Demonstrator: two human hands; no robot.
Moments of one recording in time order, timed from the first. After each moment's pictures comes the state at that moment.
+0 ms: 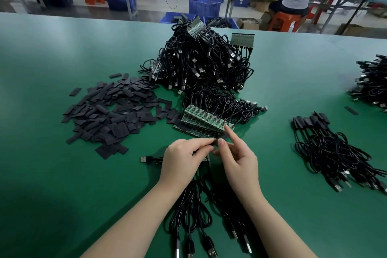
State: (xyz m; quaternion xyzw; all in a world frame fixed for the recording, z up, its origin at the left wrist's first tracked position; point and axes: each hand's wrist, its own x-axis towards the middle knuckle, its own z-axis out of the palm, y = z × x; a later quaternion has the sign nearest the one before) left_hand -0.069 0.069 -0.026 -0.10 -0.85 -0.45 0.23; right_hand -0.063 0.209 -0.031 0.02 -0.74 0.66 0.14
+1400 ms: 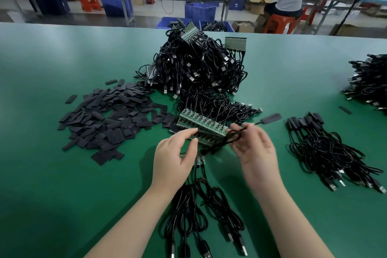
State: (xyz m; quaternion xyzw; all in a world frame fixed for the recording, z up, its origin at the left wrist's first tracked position) left_hand -0.074 0.062 -0.029 -0.09 -0.86 -0.44 0.25; right_hand -0.077 0.242 0.003 -0.04 -0.50 0.86 0.07
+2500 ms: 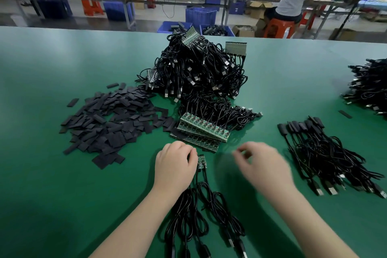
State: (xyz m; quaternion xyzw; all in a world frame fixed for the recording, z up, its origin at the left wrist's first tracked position) left_hand -0.083 0.064 -0.035 -0.01 -0.96 -0.24 0.12; right_hand -0.069 0.265 0.013 0.00 -0.98 0.17 0.09
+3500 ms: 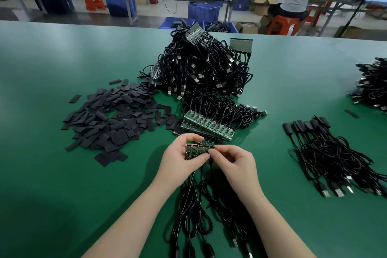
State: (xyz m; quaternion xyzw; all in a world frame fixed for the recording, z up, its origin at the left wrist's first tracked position) left_hand -0.084 0.053 -0.032 -0.05 -0.78 -0.62 0.07; right_hand -0.075 0.213 -0.023 -0.01 -0.77 0.63 0.07
